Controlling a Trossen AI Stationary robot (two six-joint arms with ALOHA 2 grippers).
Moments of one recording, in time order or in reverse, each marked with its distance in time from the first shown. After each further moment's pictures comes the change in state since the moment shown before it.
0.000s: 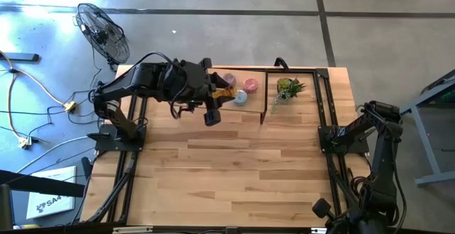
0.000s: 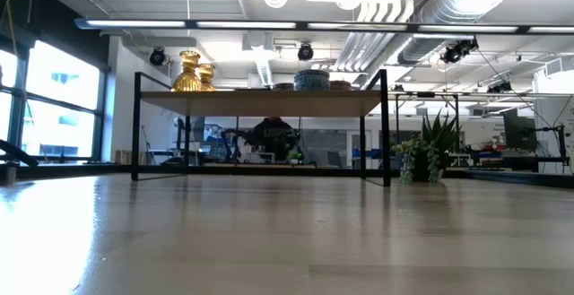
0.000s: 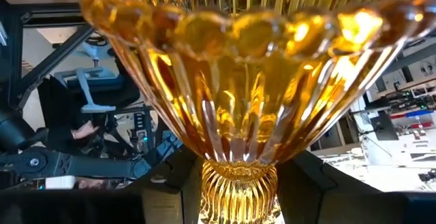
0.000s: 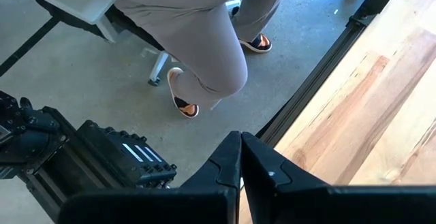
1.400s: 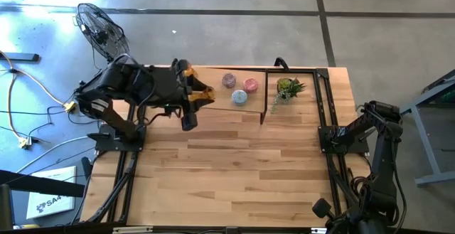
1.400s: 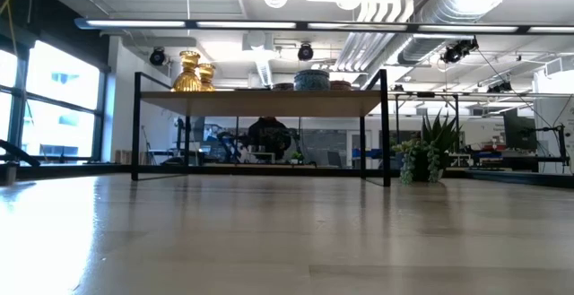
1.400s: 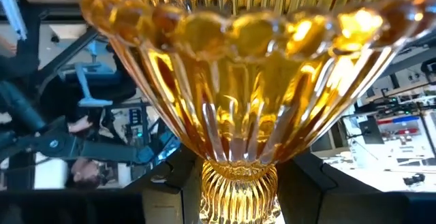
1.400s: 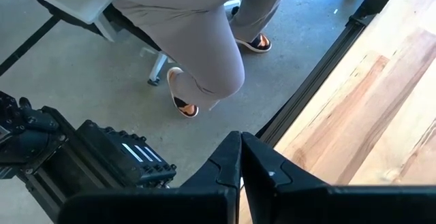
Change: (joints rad) left arm -0.095 -0.113 0.002 -0.144 -0.105 -0.112; right arm 0.000 0.000 0.000 0.000 0.000 0.000
